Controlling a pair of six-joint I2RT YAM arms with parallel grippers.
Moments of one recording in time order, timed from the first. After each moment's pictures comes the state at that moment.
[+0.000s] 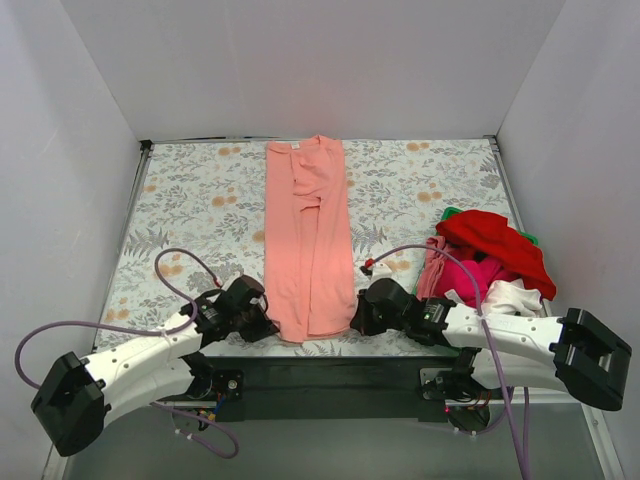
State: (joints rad) left arm -0.78 0.87 0.37 -0.54 -0.03 -1.28; right arm 1.09 1.10 0.43 -0.14 0.09 0.80
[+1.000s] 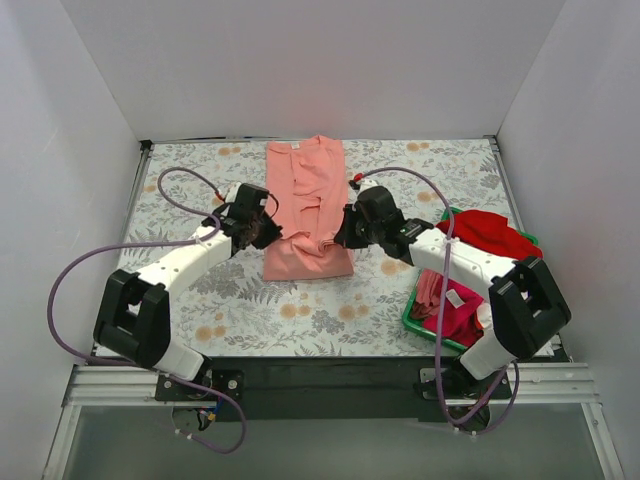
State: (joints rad) left arm -0.46 1.47 1.00 -0.39 -0.13 -1.03; right arm 0.70 1.53 1.02 -0.14 -0.07 0.53
